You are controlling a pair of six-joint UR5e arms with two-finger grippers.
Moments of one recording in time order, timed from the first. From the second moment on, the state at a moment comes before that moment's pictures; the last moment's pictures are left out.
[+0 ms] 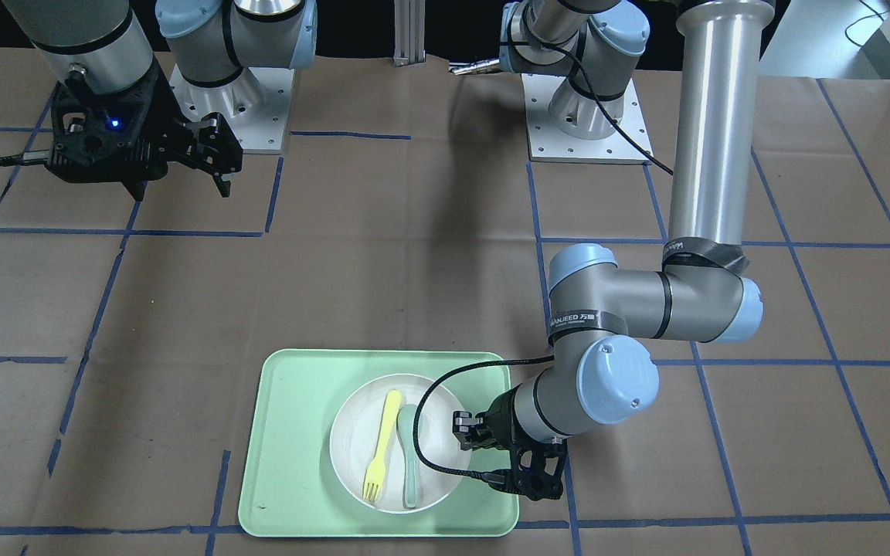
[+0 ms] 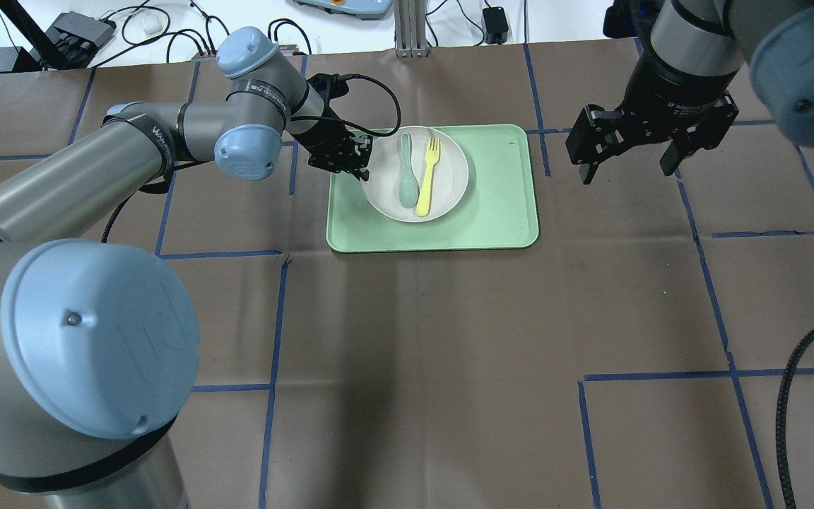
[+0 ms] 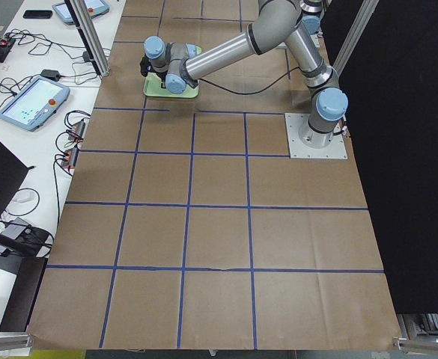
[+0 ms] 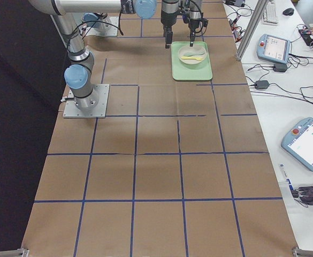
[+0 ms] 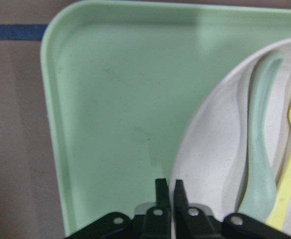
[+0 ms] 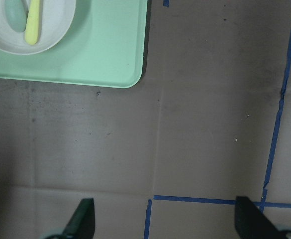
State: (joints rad) left arm -1.64 -2.27 -1.45 -0.98 1.18 0.01; right arm 1.57 -1.58 1.59 -1.56 -1.57 -0.08
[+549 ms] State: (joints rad) left arm -1.65 -2.29 -1.43 -0.98 1.19 0.01; right arm 1.57 -1.58 1.59 -1.55 -1.57 -0.08
